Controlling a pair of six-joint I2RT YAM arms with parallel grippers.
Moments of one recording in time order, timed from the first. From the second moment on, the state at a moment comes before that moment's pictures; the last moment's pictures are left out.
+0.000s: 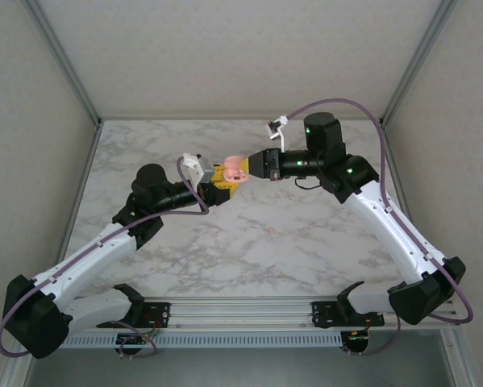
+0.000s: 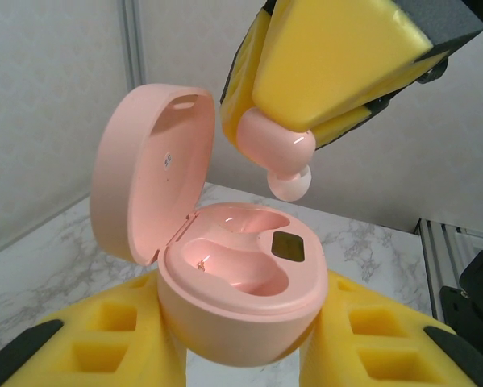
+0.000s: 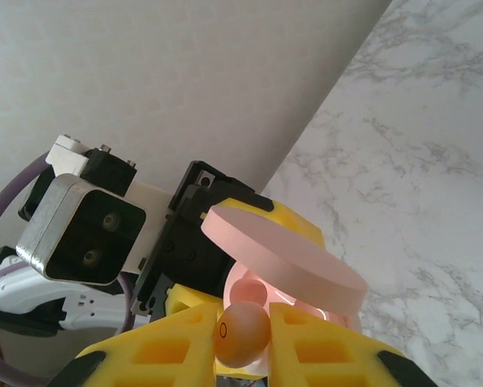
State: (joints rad) left arm -0.61 1.09 0.81 0.27 0.61 -0.03; right arm 0.58 1.33 1.46 -0.56 -0.80 0.57
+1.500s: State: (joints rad) left arm -0.61 1.06 0.82 0.24 0.60 -0.03; right arm 0.56 1.40 1.51 -0.60 -0.96 0.72
